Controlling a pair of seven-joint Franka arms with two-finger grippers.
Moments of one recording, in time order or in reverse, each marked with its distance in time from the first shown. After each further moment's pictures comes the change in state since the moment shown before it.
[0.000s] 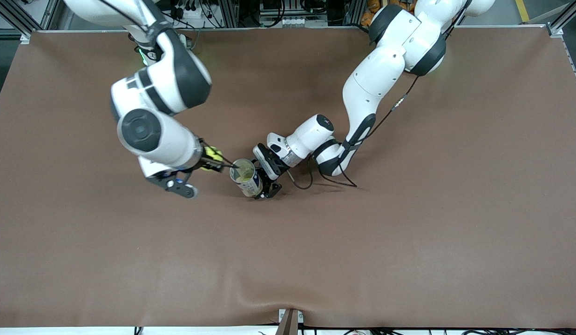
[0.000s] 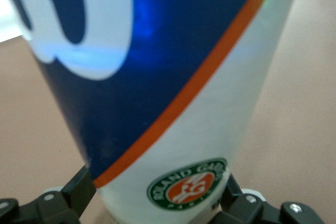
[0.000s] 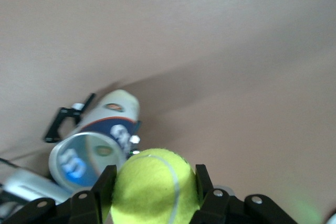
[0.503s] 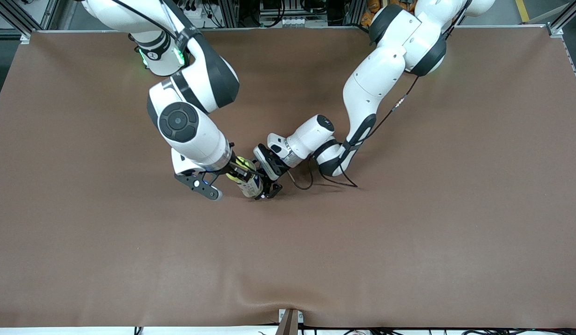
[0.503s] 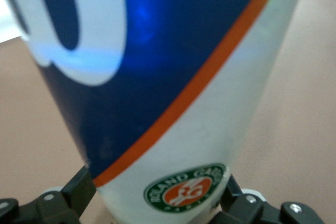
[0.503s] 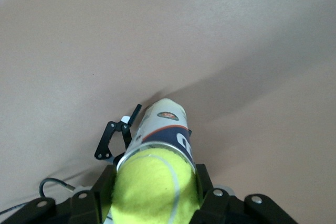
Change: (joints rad) left arm 0.003 0.000 0.000 0.000 0.000 0.000 0.000; right arm 0.051 0.062 -0.001 0.000 0.000 0.171 0.133
